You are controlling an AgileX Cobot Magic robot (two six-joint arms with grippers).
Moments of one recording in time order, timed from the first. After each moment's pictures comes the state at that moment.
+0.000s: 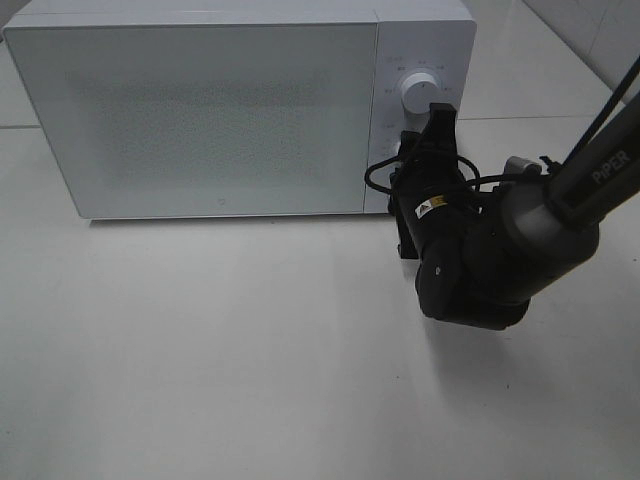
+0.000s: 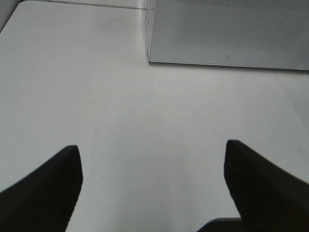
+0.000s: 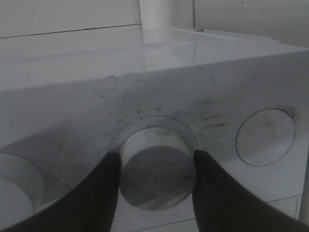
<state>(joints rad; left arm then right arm) 0.01 0.00 -0.52 -0.09 1.08 0.00 0.62 2.13 -0.82 0.69 -1.23 1.42</state>
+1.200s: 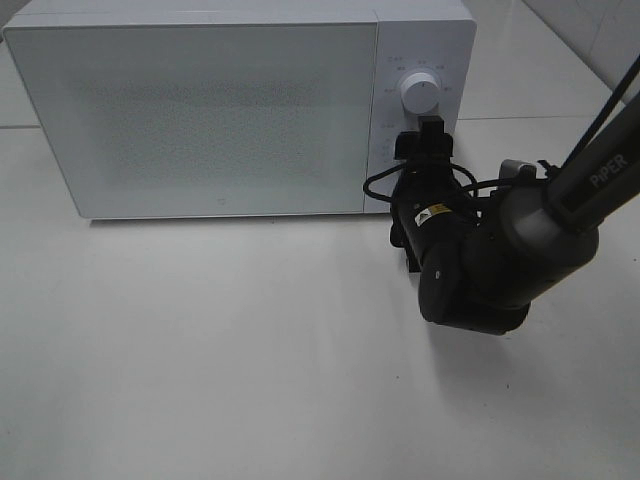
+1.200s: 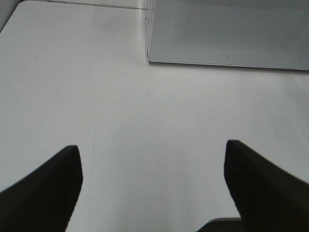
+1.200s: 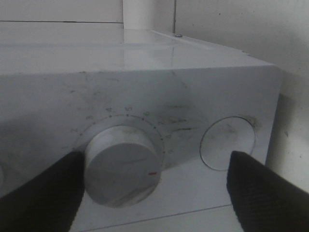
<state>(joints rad) 0.01 0.00 -0.52 -0.09 1.08 0.00 0.63 2.14 -0.81 0.71 -1.18 1.30</state>
